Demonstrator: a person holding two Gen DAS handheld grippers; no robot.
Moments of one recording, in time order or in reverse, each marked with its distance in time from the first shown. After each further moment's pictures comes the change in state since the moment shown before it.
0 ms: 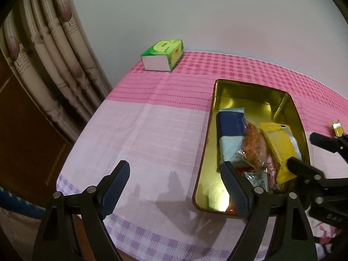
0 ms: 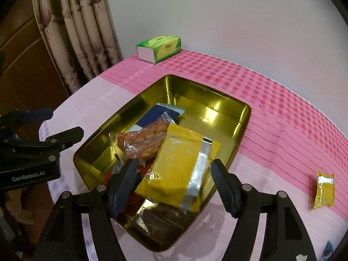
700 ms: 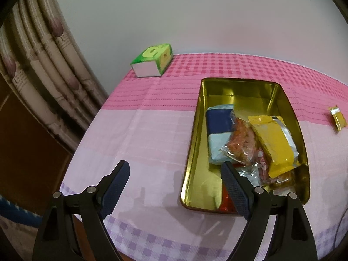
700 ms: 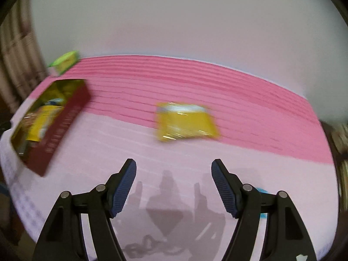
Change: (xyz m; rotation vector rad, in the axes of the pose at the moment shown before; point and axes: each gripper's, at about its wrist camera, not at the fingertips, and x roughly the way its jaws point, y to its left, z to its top) left arm -0.005 -0.025 -0.006 0.088 -0.031 0.015; right arm -0.105 -0.207 -0.124 0.299 -0.009 -0.363
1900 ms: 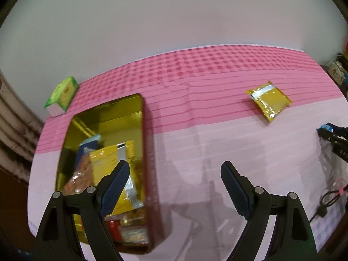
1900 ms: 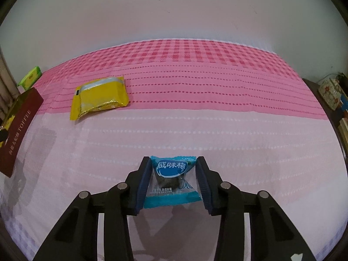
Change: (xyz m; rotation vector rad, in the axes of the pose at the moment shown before) left arm -0.014 -0.208 0.026 0.271 0.005 -0.246; right arm 0.040 -0.102 -0.046 0.174 0.031 -0.042
